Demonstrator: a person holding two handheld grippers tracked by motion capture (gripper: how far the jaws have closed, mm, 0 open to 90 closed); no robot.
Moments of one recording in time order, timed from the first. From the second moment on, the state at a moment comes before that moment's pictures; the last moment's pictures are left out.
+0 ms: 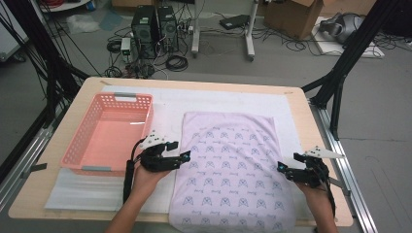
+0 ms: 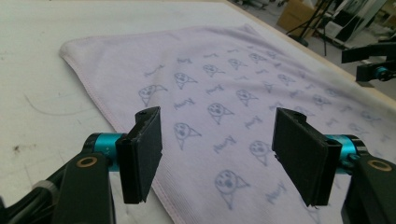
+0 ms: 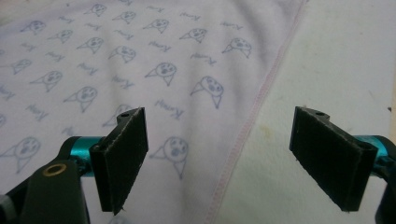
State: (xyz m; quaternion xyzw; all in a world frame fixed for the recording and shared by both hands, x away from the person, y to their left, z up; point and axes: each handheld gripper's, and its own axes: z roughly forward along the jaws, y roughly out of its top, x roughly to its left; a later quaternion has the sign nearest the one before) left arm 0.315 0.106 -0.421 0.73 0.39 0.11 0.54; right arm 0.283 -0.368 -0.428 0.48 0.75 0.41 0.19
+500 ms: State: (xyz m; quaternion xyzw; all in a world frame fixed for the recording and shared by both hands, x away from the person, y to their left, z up) left arm 0.384 0.087 -0.433 0.75 0.45 0.14 0.47; right arm 0.338 -0.359 -0.428 0.50 0.75 0.39 0.17
